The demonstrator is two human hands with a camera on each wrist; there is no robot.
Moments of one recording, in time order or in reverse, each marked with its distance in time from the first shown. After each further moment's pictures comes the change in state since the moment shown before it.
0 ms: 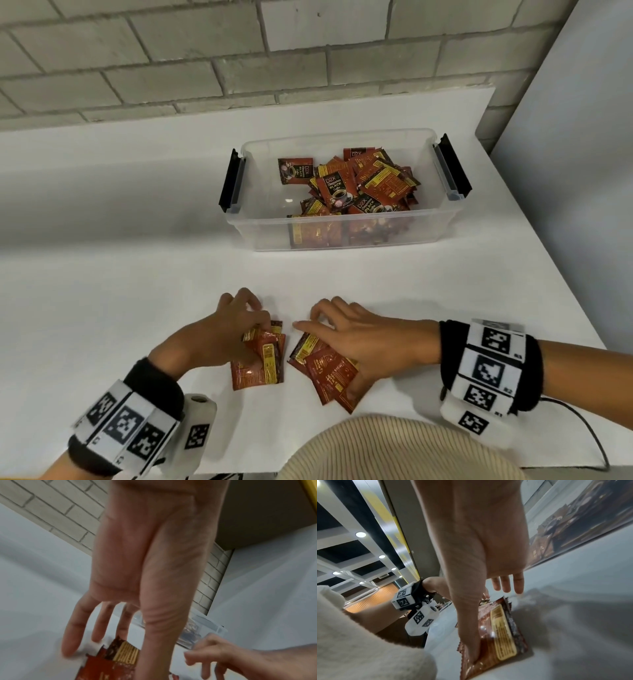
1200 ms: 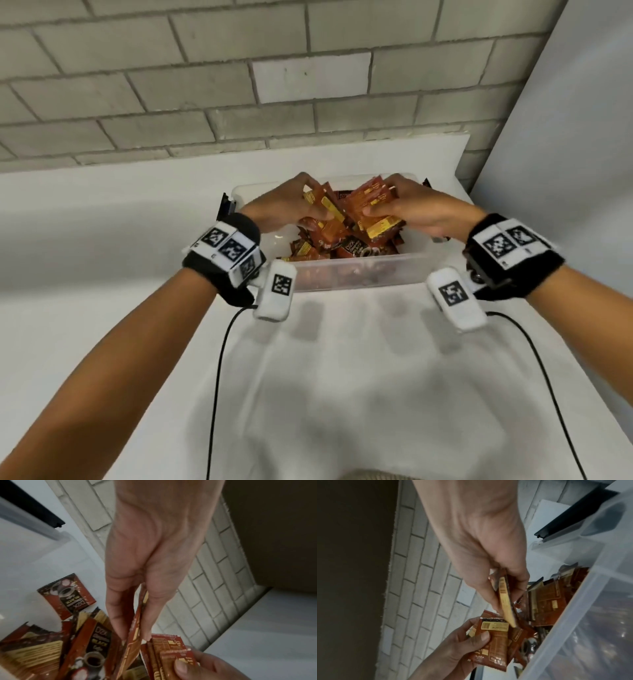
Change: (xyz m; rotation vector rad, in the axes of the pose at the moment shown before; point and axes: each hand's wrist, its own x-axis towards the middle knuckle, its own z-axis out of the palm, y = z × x) left_hand 0.119 0.081 -0.175 -0.757 0.332 0.148; right_hand -0.026 0.115 -0.162 0.961 0.721 0.520
